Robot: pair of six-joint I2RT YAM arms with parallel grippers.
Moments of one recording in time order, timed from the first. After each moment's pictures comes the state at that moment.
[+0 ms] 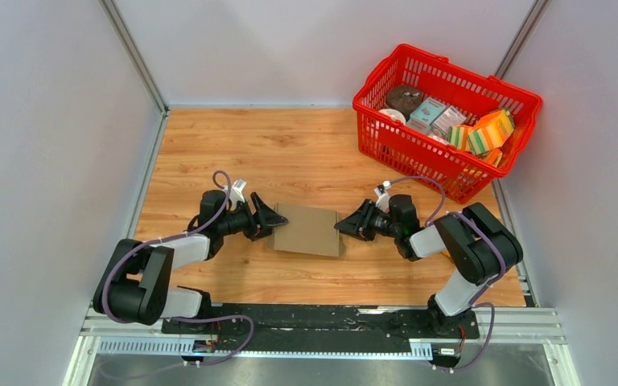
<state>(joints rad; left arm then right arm) -0.22 1.33 0.33 0.44 0.73 -0.90 0.40 1.67 0.37 0.84 -0.60 1.08</state>
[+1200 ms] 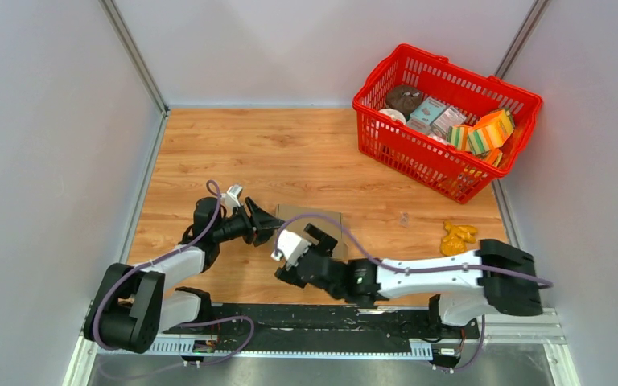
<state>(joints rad) -0.23 1.20 0.25 0.52 0.80 -1.16 1.38 1.34 0.80 -0.01 0.54 0.04</state>
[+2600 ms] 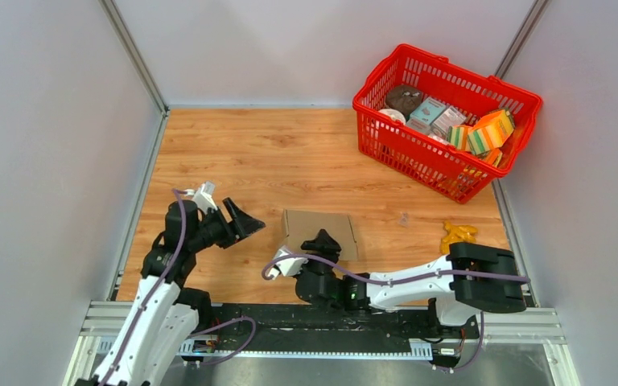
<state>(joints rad) -0.17 0.63 0.49 -0.40 0.54 -0.80 1.51 1.54 0.69 0.32 1.06 -0.44</state>
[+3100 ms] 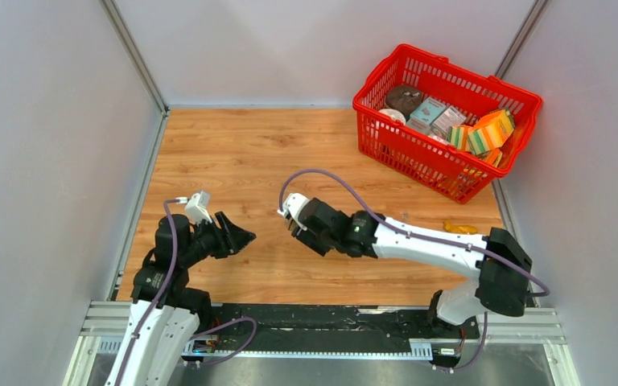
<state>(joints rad) -0.17 0.38 0.54 -0.66 0.40 -0.62 1.18 1.45 1.06 -0.48 0.37 -0.05</state>
